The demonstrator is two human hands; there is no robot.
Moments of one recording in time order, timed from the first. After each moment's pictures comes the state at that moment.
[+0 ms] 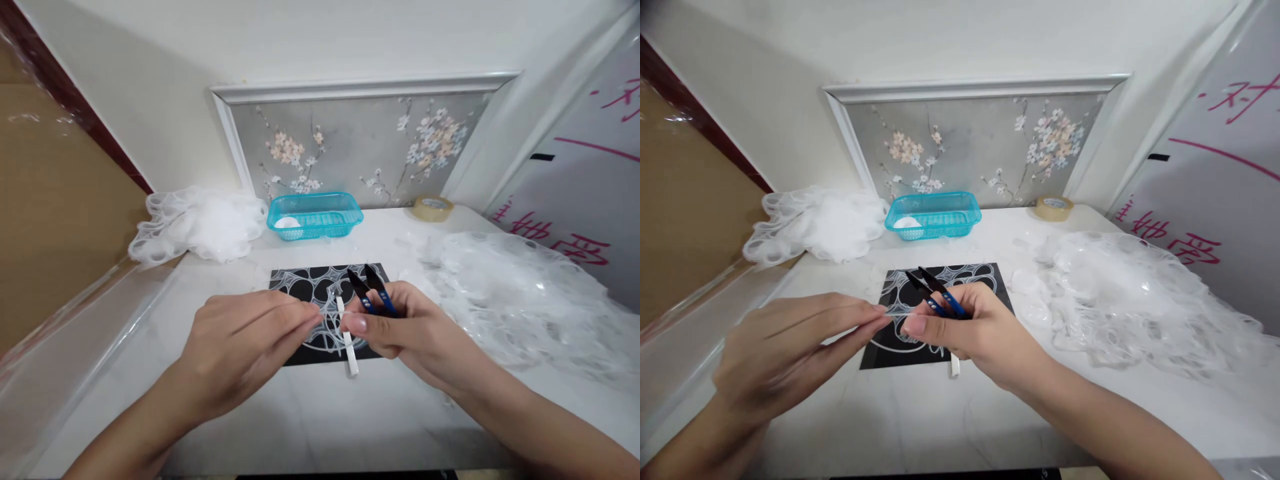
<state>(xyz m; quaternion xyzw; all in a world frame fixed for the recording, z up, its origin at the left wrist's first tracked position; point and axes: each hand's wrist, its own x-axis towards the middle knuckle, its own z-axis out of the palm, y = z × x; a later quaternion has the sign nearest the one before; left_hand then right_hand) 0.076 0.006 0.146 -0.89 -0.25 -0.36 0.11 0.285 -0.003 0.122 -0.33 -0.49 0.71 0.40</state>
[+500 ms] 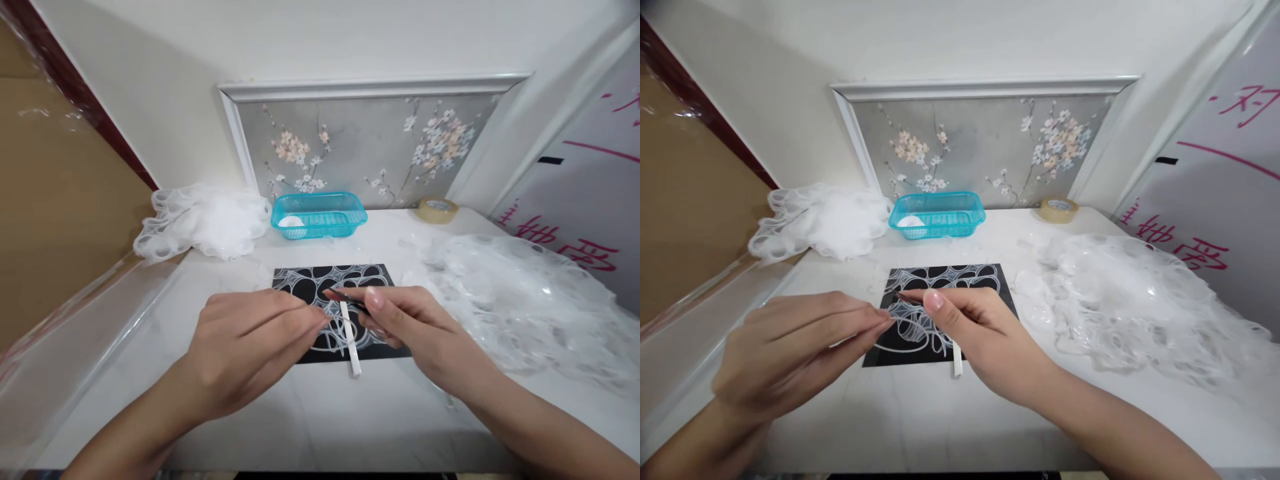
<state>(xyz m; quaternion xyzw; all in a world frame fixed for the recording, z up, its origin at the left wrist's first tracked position) 0.074 0.005 0.149 -0.90 -0.23 -0.36 0.09 0.284 -0.007 0.124 -0.40 -0.62 0.55 0.39</state>
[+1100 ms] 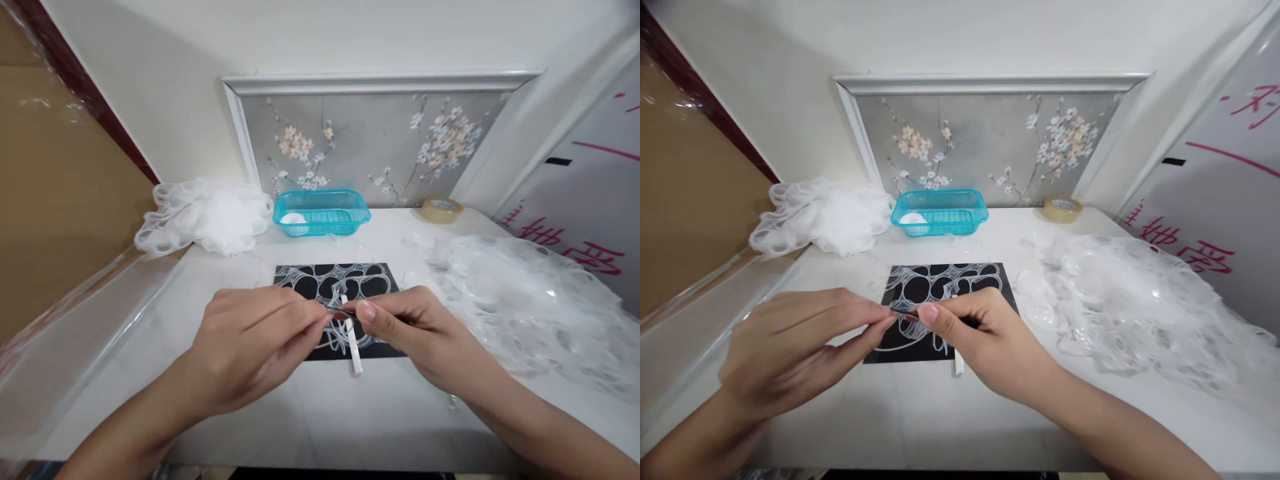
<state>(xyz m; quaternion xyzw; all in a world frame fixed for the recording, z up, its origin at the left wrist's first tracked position) 0.078 0.004 0.148 -0.89 -0.26 -0.36 0.09 0.285 -0.006 0.120 -0.41 -0.67 0.53 0.34</state>
